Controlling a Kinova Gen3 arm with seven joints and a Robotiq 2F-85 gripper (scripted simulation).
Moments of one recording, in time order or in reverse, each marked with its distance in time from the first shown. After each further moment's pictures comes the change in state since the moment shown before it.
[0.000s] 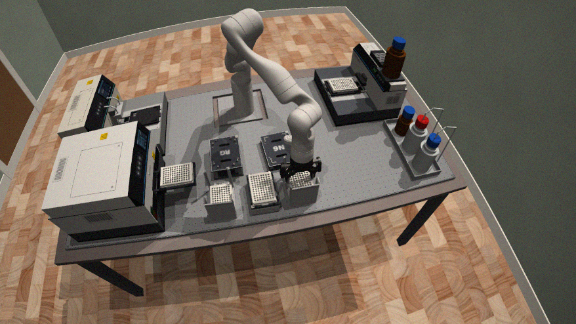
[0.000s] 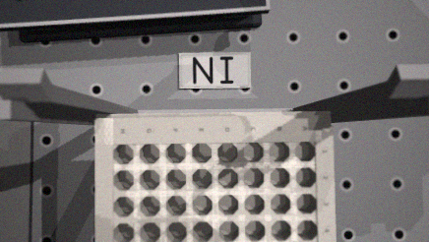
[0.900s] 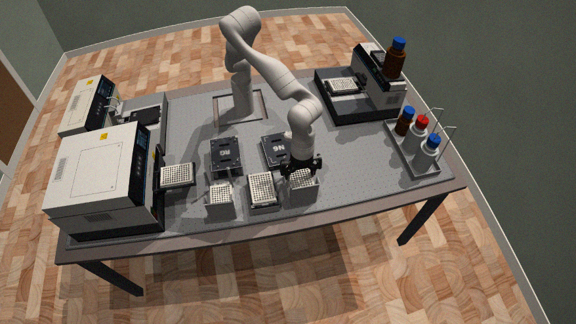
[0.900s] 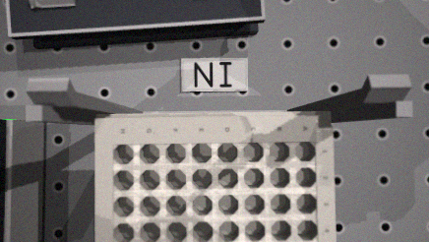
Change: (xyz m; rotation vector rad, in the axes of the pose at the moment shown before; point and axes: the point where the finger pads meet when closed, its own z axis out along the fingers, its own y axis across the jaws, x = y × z) arm 0.000 0.000 -0.017 0.000 0.000 0.000
